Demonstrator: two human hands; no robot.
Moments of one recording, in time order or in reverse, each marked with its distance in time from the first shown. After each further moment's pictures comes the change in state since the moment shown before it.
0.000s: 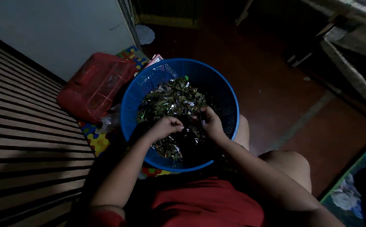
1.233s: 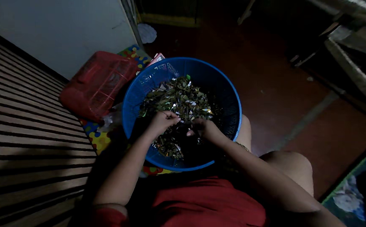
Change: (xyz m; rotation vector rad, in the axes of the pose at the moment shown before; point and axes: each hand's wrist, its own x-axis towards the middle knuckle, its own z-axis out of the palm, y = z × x) left_hand 0.002 -0.007 -0.006 -0.067 0.256 -0.016; right_hand 0.000 -0.002 -0.005 -0.336 -0.446 0.193
